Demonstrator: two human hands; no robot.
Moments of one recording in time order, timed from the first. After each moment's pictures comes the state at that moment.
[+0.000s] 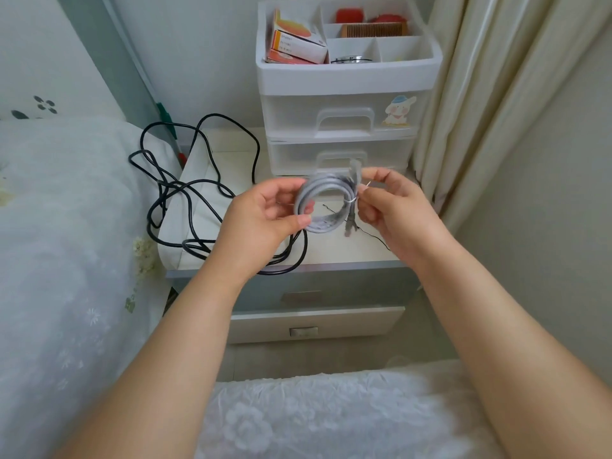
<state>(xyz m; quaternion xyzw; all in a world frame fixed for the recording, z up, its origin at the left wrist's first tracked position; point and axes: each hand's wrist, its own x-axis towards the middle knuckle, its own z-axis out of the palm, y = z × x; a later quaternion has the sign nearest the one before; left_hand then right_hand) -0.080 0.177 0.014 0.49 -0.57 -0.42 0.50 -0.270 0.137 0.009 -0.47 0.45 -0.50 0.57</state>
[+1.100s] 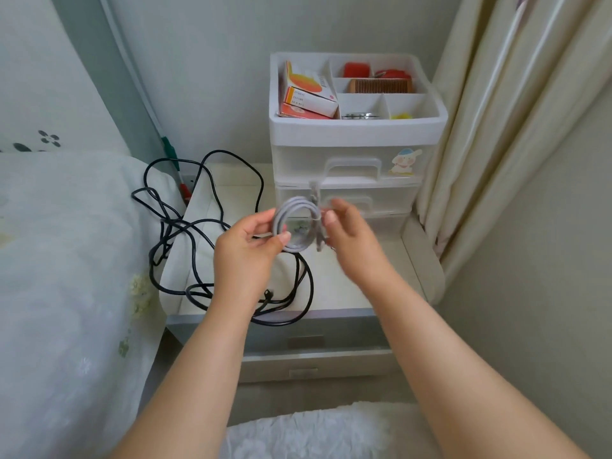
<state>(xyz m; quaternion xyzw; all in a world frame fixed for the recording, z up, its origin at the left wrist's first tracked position) -0.064 0.136 0.007 0.57 -0.45 -0.36 0.58 -0.210 0.100 0.005 -0.58 0.55 -0.42 0.42</state>
